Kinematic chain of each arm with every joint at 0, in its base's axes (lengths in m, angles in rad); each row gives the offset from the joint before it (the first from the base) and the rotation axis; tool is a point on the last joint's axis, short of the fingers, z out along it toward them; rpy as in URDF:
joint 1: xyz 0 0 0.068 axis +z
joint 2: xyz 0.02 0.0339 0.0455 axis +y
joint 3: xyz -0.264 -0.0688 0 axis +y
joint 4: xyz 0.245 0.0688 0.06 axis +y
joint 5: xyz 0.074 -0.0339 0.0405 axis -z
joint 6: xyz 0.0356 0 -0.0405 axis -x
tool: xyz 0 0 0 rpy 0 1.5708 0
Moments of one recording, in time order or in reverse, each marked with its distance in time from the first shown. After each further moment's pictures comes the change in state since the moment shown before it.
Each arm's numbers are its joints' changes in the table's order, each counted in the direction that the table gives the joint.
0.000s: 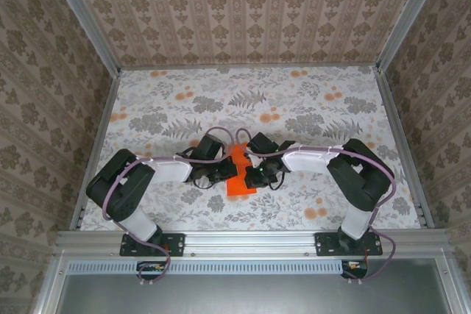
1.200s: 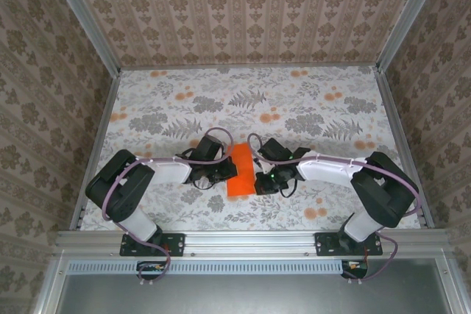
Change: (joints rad) left arm 0.000 -0.006 0.018 -0.031 0.000 0.003; right arm 0.000 -0.185 0.120 0.034 0.001 -0.015
